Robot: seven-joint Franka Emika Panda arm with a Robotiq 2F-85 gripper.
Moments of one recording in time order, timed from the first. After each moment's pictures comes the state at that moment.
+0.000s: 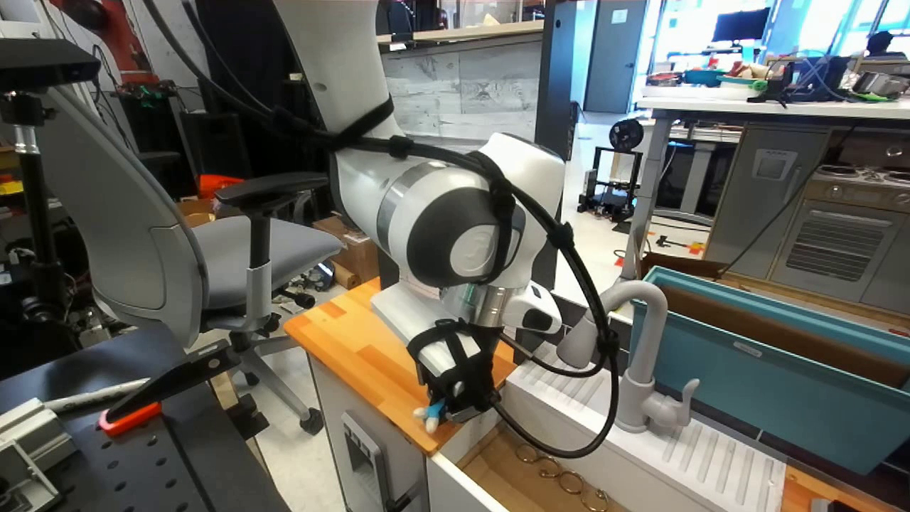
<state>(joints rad) -0.10 0.97 0.11 -1.84 0.11 2.57 -0.11</state>
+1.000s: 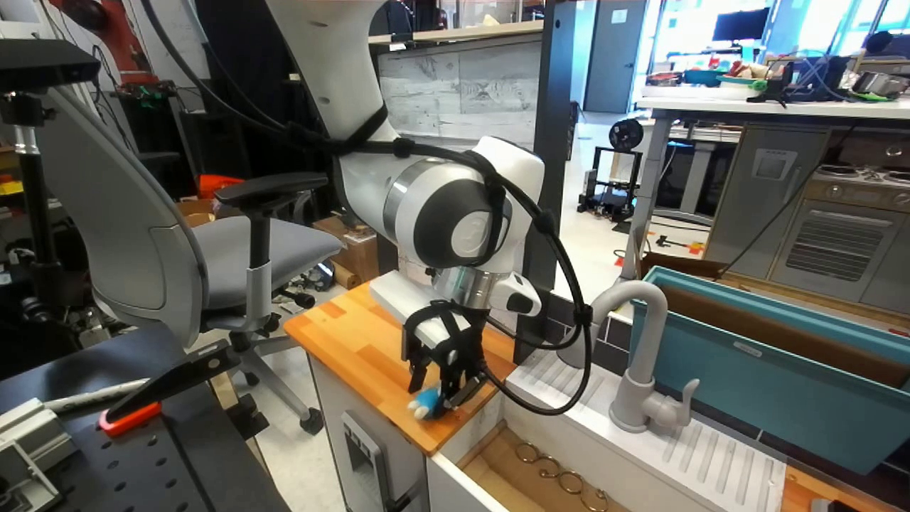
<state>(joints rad) -0.02 1.03 0.09 -1.70 0.10 2.45 -0.08</state>
